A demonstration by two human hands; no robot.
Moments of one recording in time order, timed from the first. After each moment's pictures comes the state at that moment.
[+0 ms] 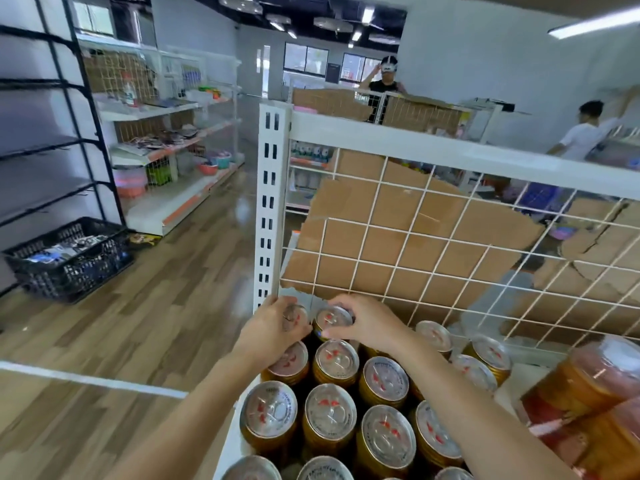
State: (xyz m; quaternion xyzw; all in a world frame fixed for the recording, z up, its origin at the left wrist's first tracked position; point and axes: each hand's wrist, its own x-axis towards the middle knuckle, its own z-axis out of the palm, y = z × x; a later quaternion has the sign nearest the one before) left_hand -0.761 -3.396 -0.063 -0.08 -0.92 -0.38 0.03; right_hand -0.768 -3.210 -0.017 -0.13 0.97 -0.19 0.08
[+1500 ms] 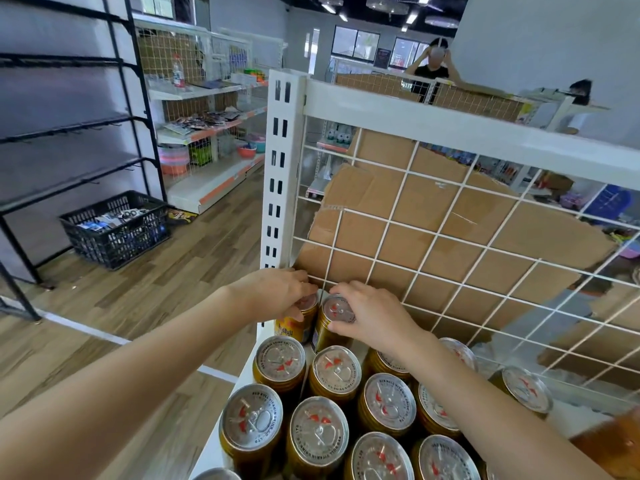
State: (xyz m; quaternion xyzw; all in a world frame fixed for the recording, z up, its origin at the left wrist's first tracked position) left_hand -0.811 -3.401 -0.021 -0.31 -0.95 0.06 -0.02; right_hand -0.798 -3.211 -0.023 -0.27 0.96 -0.04 -0.01
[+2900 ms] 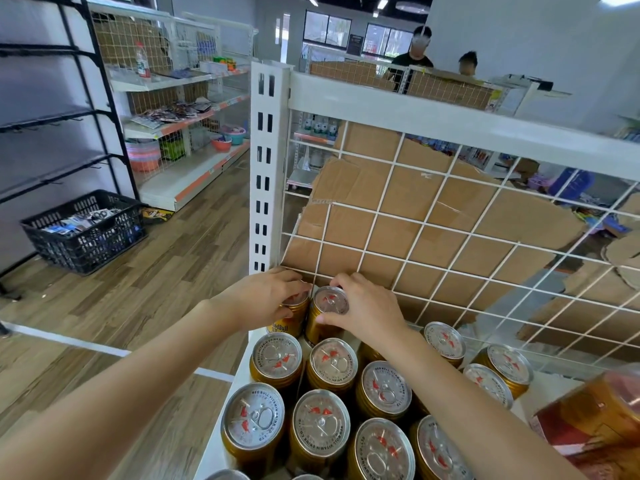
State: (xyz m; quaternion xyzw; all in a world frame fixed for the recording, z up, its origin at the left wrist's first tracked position) left_hand -0.811 -3.412 -0.041 -0.32 -0.95 -0.04 -0.01; right_hand -0.788 -3.217 -0.030 -0.15 0.99 -0.07 -0.03
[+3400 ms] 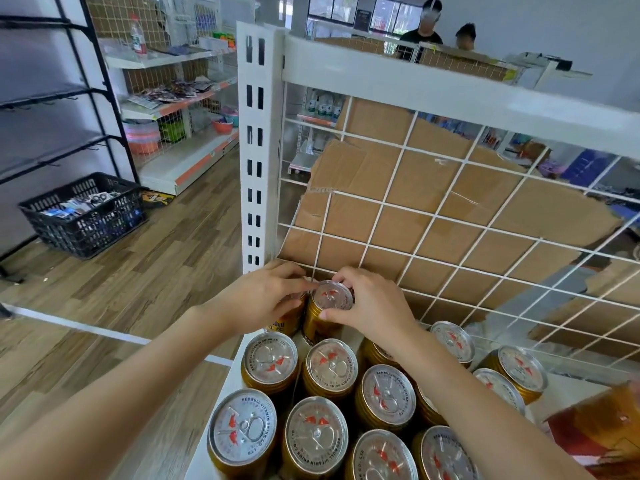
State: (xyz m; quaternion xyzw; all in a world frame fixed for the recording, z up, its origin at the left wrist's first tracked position) left_hand -0.813 -3.413 -0.061 -0.34 -0.92 -0.16 0.06; right_hand -0.794 -3.210 -0.029 -0.16 0.98 -0.13 -0.02
